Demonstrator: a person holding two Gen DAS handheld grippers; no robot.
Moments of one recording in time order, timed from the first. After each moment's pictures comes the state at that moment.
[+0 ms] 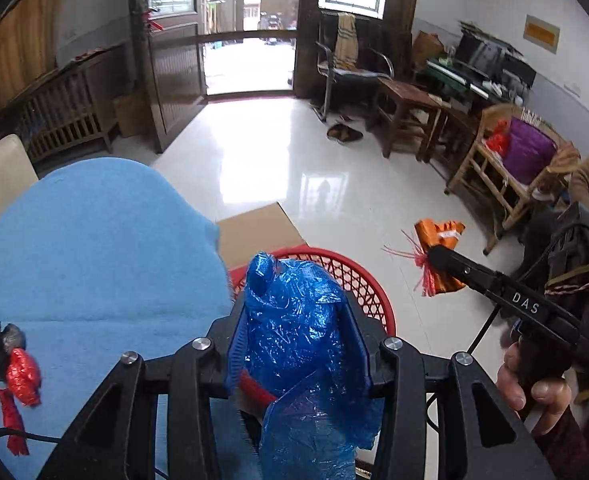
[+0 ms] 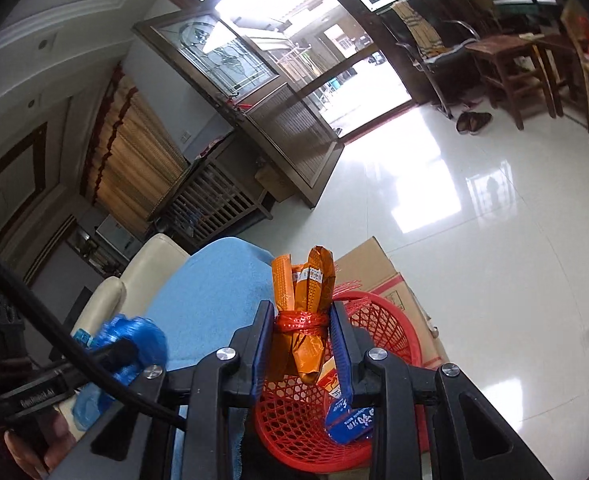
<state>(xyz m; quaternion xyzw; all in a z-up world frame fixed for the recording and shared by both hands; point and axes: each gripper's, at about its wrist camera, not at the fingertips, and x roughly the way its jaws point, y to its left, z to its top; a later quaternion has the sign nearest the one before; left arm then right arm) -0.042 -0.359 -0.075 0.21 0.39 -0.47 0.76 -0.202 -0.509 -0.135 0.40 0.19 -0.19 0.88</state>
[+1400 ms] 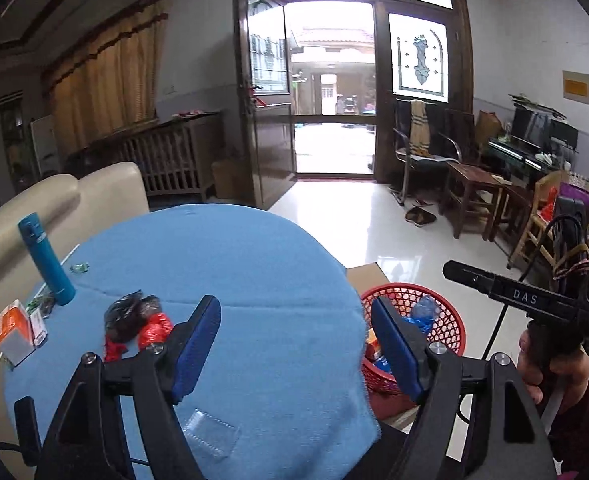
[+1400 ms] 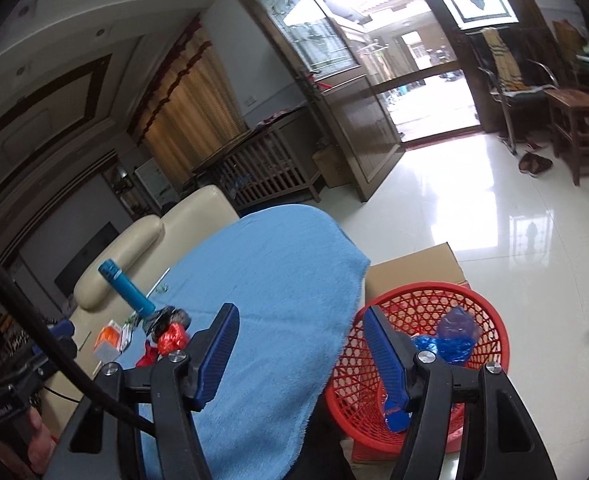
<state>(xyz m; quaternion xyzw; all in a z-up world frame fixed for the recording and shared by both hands) -0.057 -0.154 0.000 0.13 0.24 -0.36 0.89 -0.146 -0.383 -0.082 0.27 0.22 -0.10 0.93</state>
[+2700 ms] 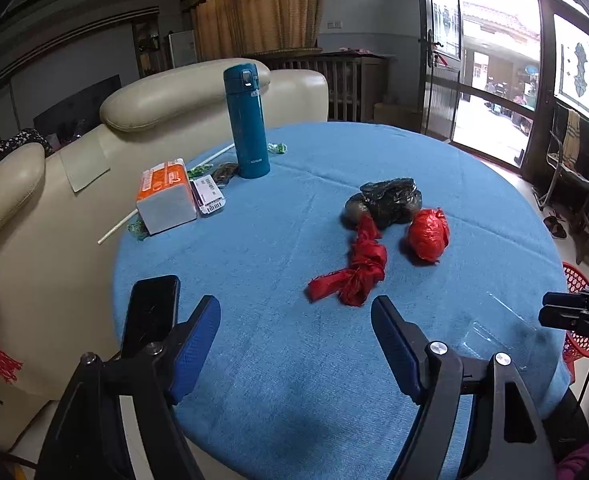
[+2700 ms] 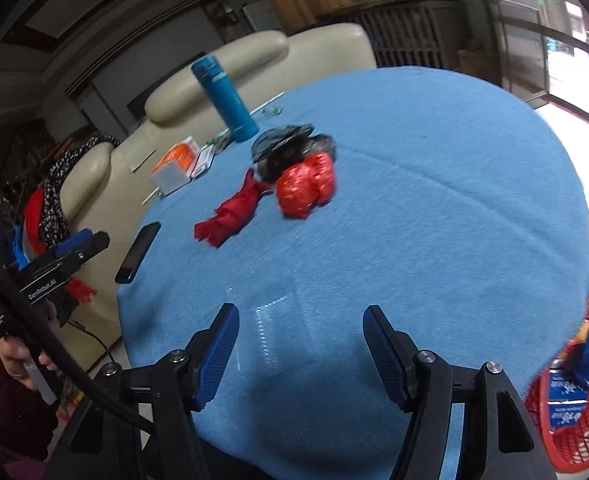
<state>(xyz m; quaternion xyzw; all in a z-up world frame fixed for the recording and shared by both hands) 0.053 0.083 -0.082 0.08 0.35 -0.10 0.93 0.025 -0.186 -0.158 0.15 0.44 0.15 0.87</state>
